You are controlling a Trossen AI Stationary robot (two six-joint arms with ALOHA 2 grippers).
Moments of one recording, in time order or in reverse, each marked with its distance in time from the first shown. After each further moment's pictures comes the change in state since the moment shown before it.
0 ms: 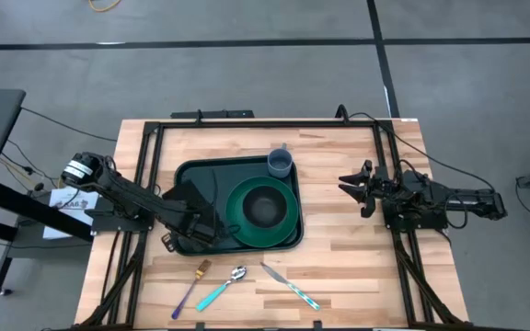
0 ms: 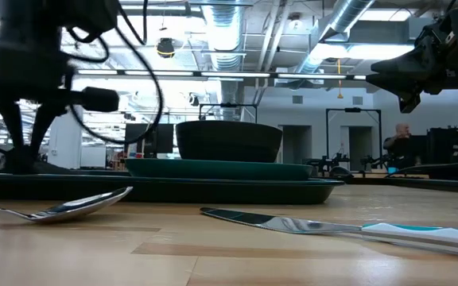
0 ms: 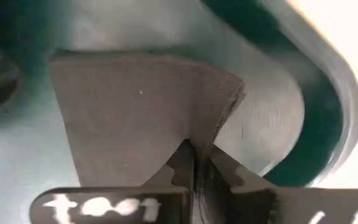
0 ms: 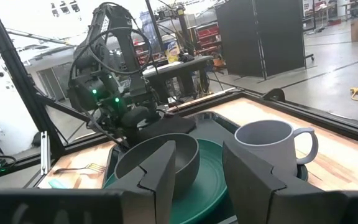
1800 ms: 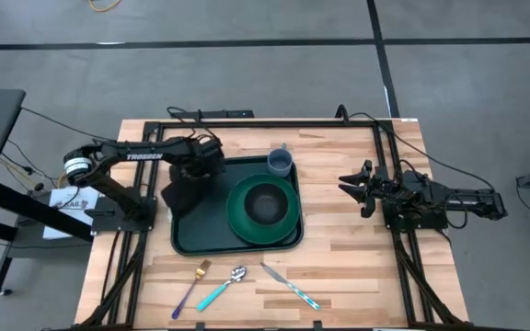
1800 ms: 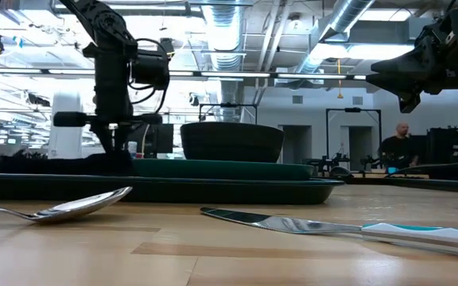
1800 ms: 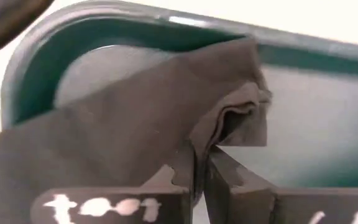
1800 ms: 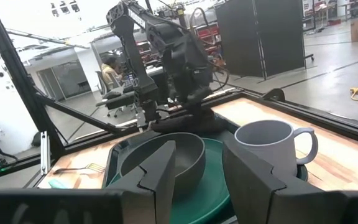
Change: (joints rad) left arm 0.822 -0.021 -0.002 0.165 -0.055 -1.814; right arm 0.000 0.000 0.000 0.000 0.000 0.000
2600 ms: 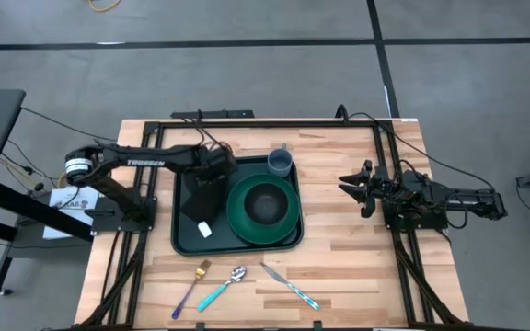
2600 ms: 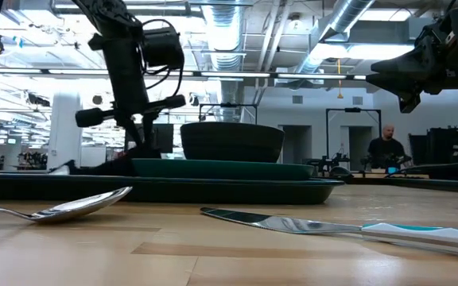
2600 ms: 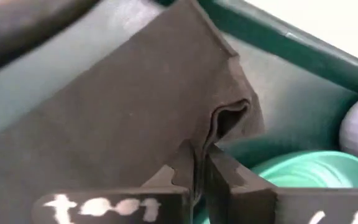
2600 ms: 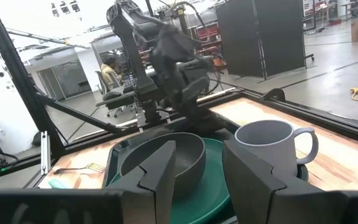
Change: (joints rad) left arm -0.167 0.005 0.040 0.141 -0.023 -0.336; right arm 0.000 0.000 0.000 0.000 0.000 0.000
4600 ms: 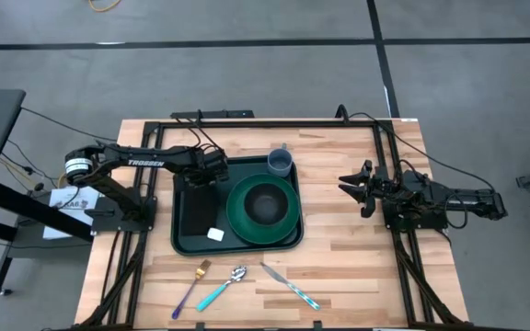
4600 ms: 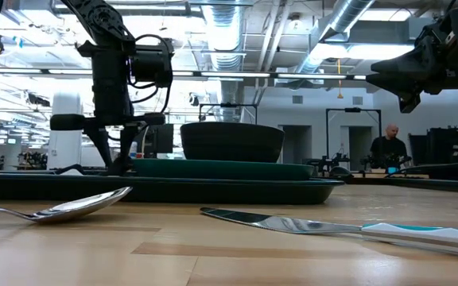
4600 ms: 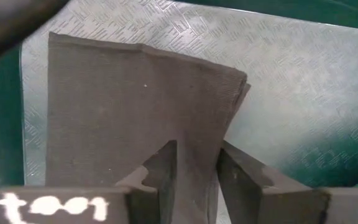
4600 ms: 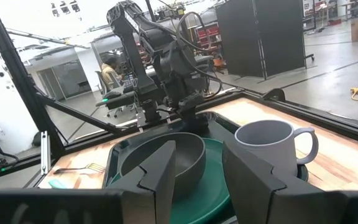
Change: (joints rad) left arm 0.052 0.000 -0.070 -0.101 0.031 0.246; right arm 0.000 0.000 0.000 0.000 0.000 0.000
